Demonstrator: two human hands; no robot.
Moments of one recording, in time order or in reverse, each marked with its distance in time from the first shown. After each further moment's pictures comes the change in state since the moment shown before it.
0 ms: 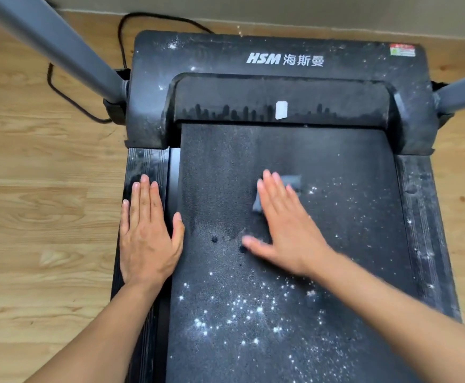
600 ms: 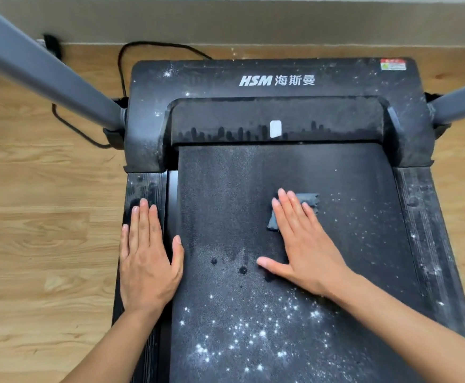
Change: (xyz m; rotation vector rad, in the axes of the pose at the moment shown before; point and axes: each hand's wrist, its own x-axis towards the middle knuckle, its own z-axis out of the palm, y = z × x) left_hand 0.000 0.000 0.002 0.006 -0.014 0.006; right_hand -0.010 0.029 0.000 -0.086 0.019 0.038
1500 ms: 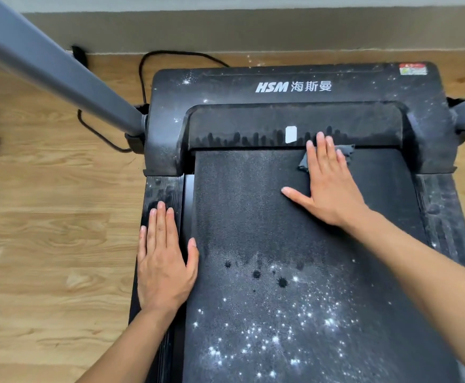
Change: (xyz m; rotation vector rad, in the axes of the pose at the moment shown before) left_hand -0.001 -0.003 0.000 0.022 -0.003 0.008; right_hand 0.093 0.062 -0.038 -0.003 0.124 0.209
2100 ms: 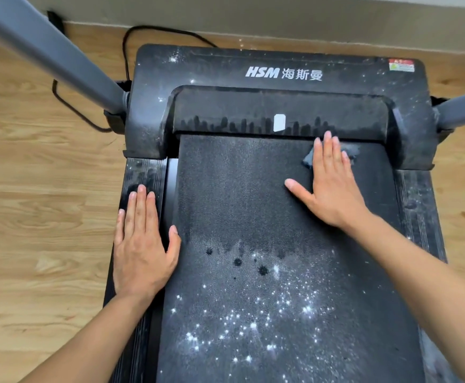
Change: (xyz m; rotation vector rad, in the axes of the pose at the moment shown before) left_hand 0.001 0.001 0.001 -0.028 0.026 0.008; right_hand -0.024 0.025 0.001 0.058 -0.046 0.059
